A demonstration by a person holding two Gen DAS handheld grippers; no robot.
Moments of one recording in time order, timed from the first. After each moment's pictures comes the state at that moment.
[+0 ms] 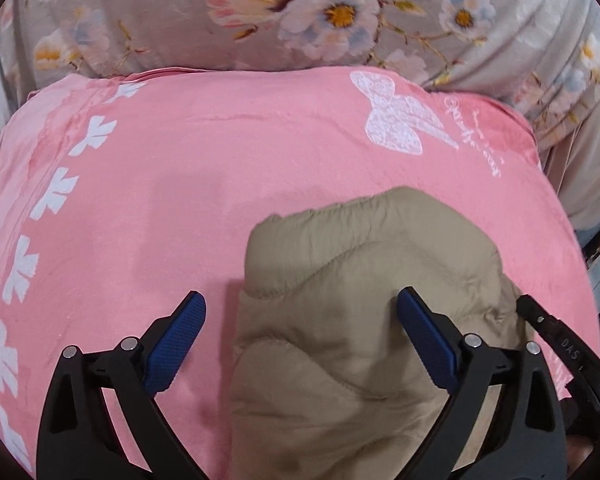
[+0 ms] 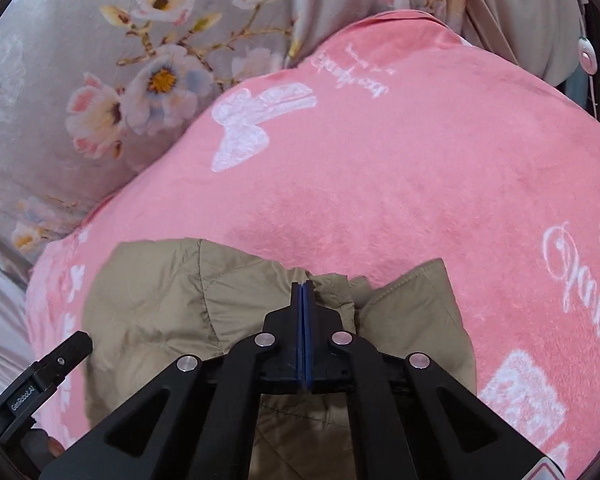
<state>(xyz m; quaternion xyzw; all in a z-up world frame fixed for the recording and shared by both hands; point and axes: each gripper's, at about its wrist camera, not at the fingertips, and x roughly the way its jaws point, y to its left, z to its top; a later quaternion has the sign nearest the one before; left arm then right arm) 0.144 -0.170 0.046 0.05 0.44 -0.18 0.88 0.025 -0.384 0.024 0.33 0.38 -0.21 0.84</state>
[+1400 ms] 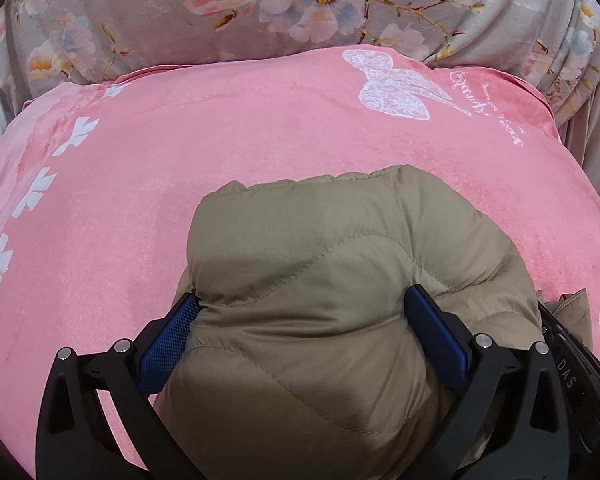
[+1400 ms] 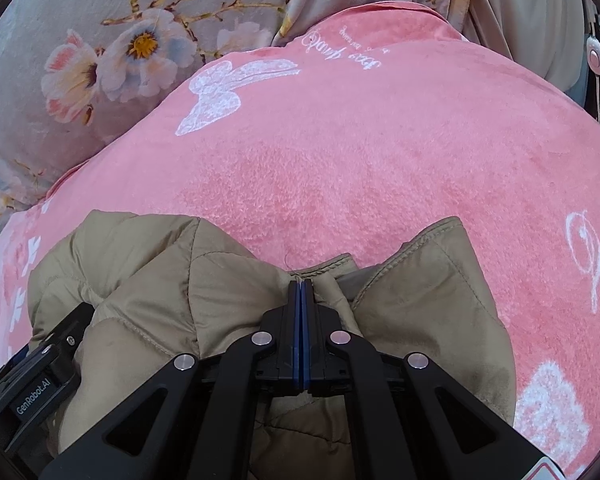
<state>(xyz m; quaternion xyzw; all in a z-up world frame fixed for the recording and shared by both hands) 0.143 -0.212 -0.022 0.07 0.41 -0.16 0.90 0.035 -0.381 -0.030 0.28 0.39 -0.23 0.85</state>
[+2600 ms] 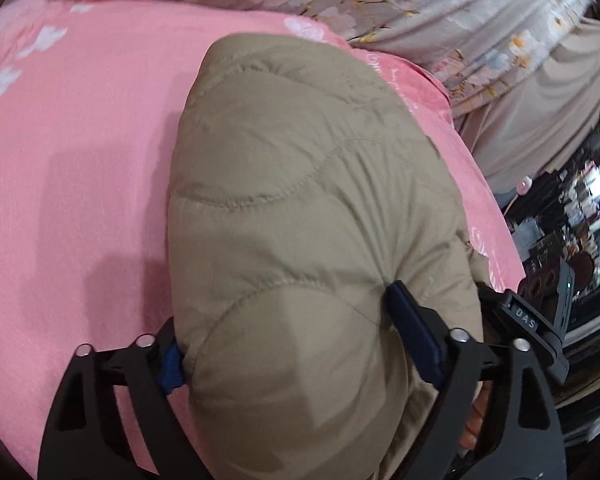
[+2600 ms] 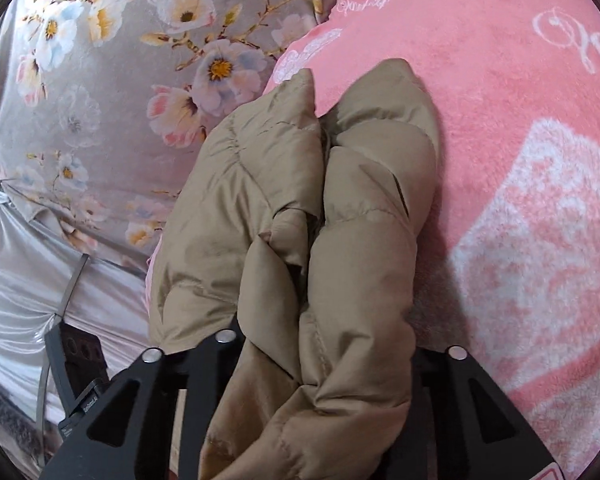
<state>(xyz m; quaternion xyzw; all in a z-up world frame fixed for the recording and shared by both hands) 0.040 -0.115 -0.012 -0.04 0.47 -0.35 0.81 -0.071 -0.367 -0.055 0.49 0.30 0.00 0.82</state>
